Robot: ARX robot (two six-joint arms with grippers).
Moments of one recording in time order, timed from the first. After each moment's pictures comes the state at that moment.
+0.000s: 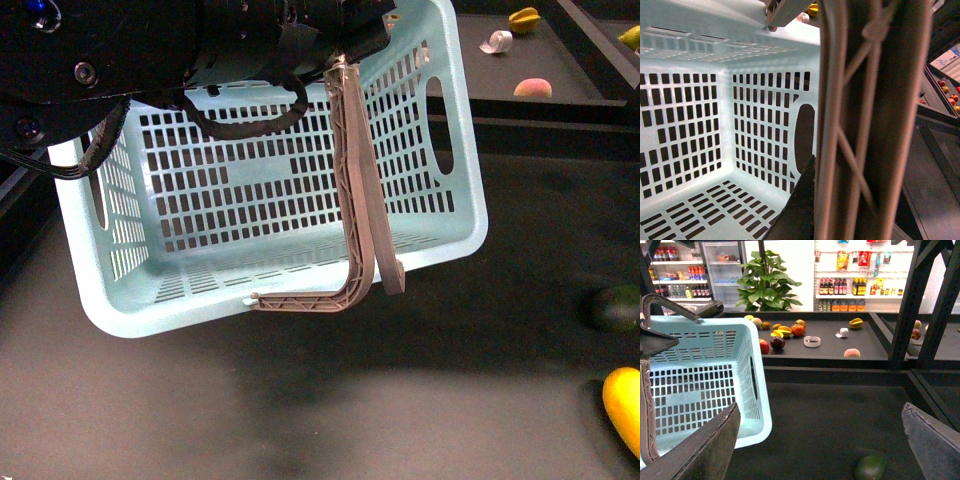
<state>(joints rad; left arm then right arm) -0.48 1.94 1.02 0.71 -0.05 -0.55 0.00 0.00 0.01 0.00 0.00 0.00</state>
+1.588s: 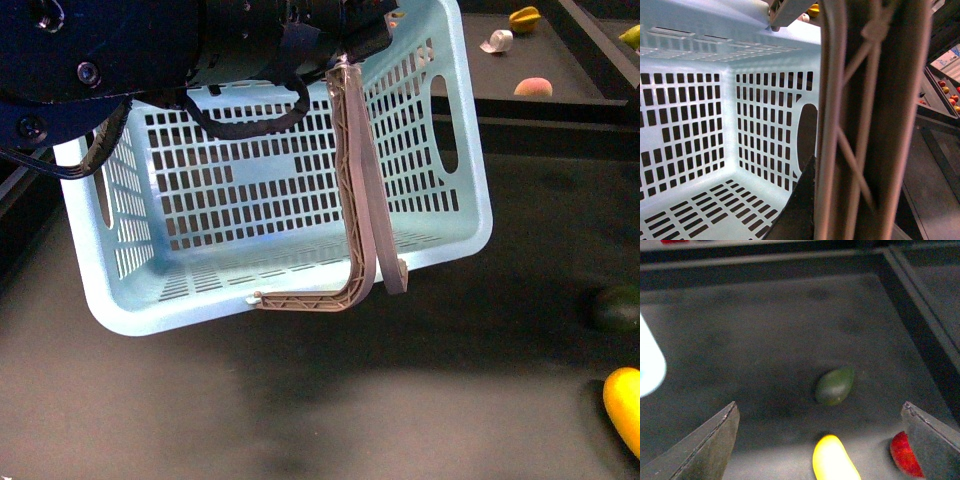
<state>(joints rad) -0.48 1.94 1.02 0.71 -0.05 -0.55 -0.24 1.92 0.30 1.06 -0.06 -0.02</state>
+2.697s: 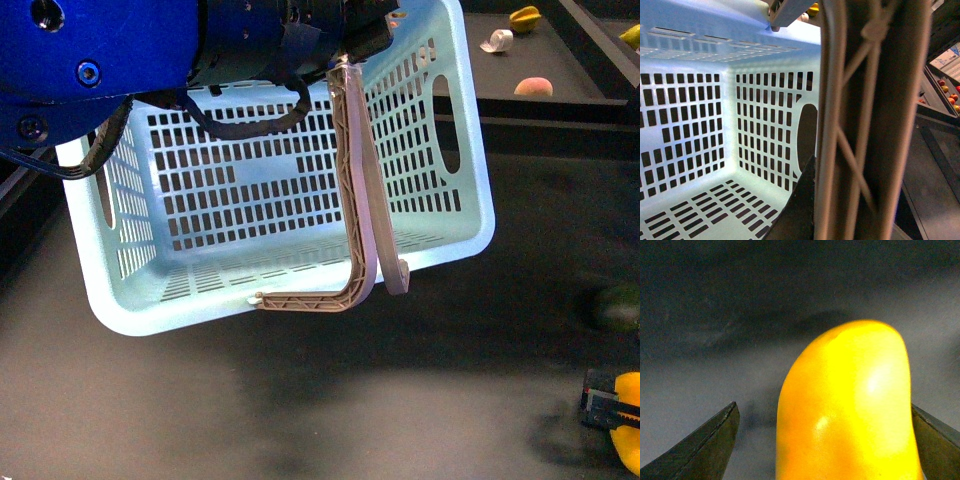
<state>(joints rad) -0.48 1.94 1.02 0.71 -0.05 -0.55 -0.29 2.75 0.83 0.90 -0.02 -0.01</state>
